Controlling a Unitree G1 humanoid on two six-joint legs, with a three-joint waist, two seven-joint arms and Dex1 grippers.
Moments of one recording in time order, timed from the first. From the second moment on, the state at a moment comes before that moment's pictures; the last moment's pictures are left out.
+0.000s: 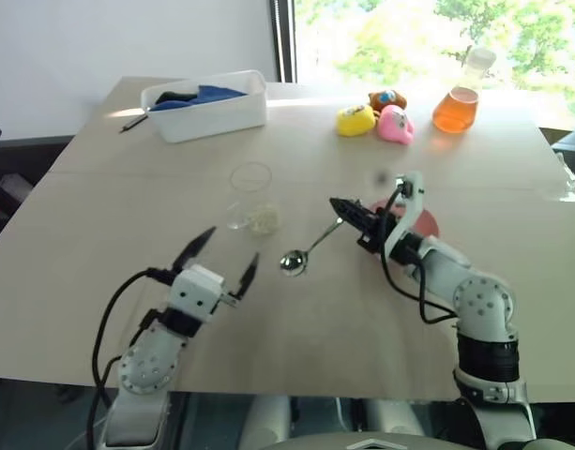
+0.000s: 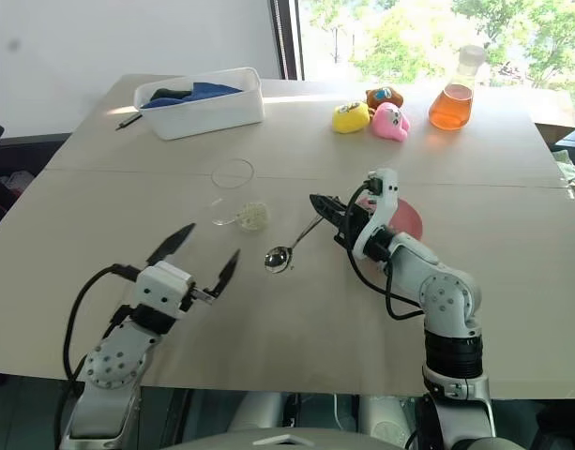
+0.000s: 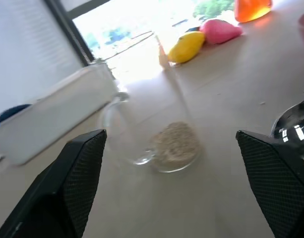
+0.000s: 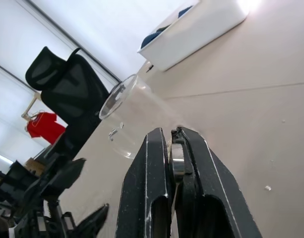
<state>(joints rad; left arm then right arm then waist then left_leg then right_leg) 0.26 0.35 0.17 -0.34 0.09 -0.29 -0.28 -0.42 -0.10 -0.13 -0.31 0.99 0.93 0.18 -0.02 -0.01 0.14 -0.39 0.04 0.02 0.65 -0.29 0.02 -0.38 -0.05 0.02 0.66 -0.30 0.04</state>
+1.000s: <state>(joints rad) -0.18 0.43 0.15 0.06 0.10 -0.21 -0.24 -0.48 -0.17 -0.18 -0.27 1.01 0.91 0.17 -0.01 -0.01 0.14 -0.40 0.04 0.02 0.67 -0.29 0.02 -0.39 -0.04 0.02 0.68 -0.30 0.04</state>
